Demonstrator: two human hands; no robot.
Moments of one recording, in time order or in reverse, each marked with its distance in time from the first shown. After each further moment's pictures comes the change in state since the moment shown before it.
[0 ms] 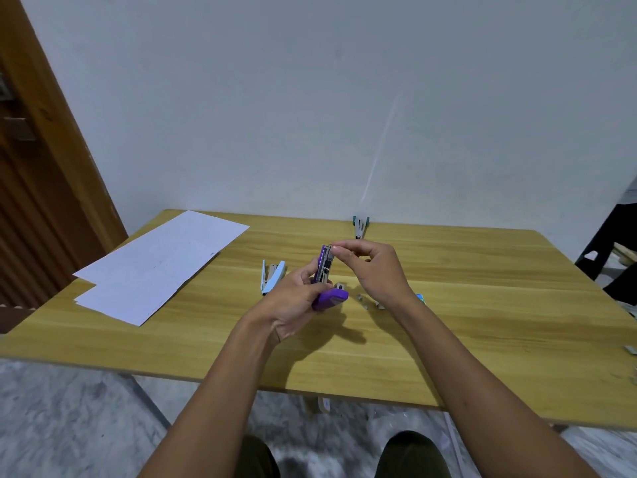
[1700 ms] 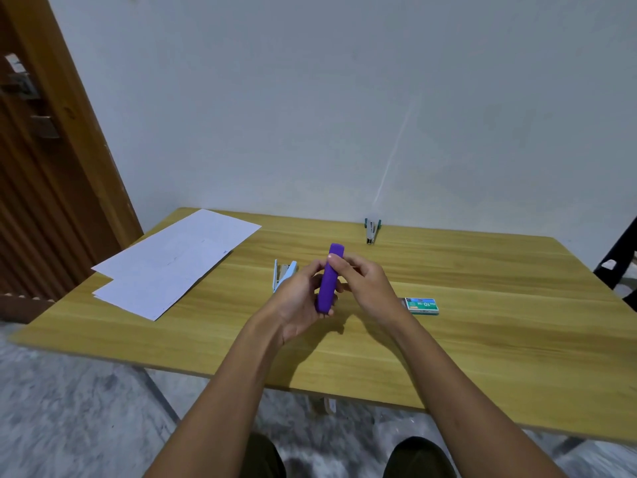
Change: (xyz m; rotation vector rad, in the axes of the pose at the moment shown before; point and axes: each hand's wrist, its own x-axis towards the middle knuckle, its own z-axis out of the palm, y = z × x) left_hand 0.004 -0.003 -0.013 -0.091 0.170 -0.111; right_hand -0.015 0.008 0.030 0.122 -0.121 0.181
